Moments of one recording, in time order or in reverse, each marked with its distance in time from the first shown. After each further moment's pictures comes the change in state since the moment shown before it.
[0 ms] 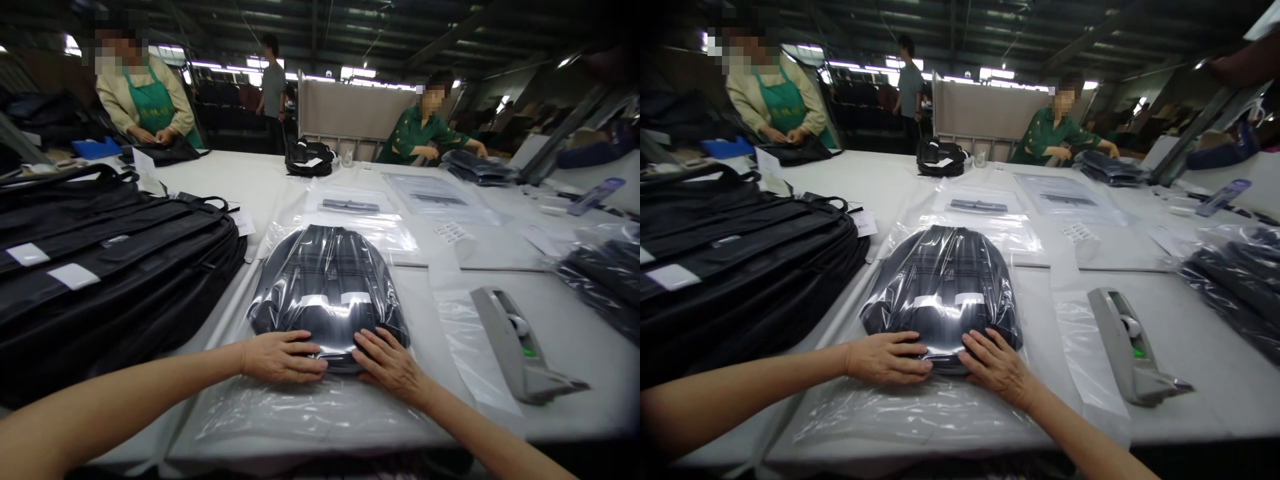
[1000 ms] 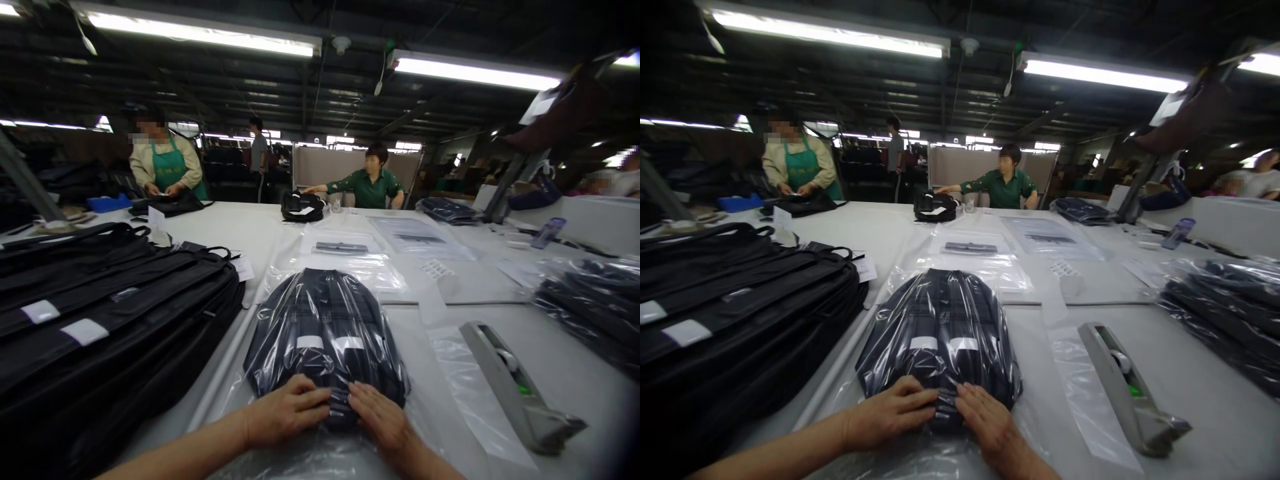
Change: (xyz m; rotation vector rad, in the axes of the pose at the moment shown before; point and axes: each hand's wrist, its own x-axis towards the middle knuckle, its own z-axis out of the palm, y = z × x) left_hand 0.025 0.015 -0.012 -0.042 0.173 -0.215; right_hand 0.017 -0.024 0.005 0.079 0.244 0.117
